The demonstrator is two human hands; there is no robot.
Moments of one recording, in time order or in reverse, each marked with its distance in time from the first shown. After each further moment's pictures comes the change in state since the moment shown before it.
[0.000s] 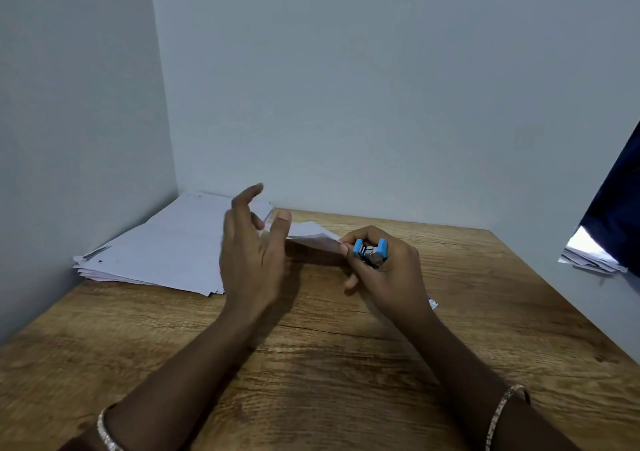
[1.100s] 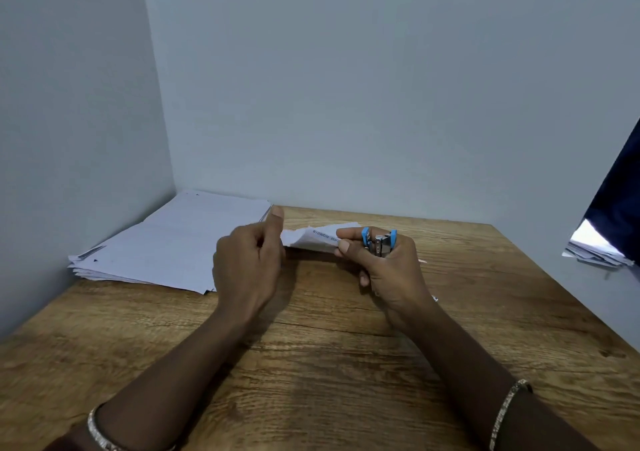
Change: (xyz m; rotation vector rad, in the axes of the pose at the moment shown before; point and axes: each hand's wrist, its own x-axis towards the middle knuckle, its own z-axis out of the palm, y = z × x) left_hand 0.002 -0.013 0.005 0.183 0.007 0.031; right_hand 0.006 0.018 0.004 0.409 -0.004 0.339
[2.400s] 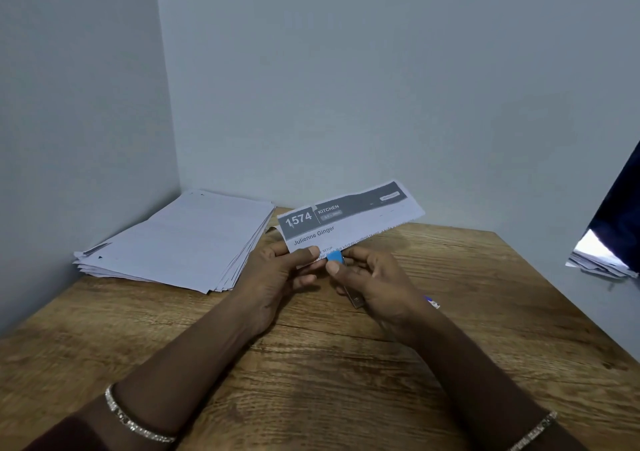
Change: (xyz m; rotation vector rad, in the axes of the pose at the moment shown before) left_hand -0.004 -0.007 0.018 -0.961 -0.545 -0.655; right_hand -0.007 0.002 0.002 -0.029 -0.338 0.162
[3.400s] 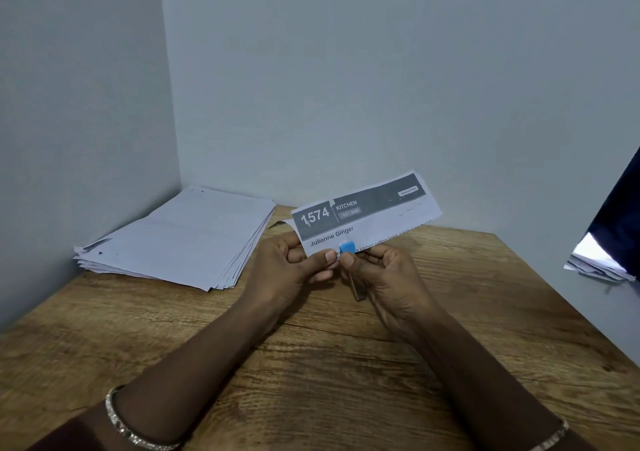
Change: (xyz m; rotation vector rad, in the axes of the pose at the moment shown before) left_hand -0.004 -0.005 0.007 0.097 -0.120 0.225; right_hand 0.006 0.000 -0.004 0.317 0.144 -0.045
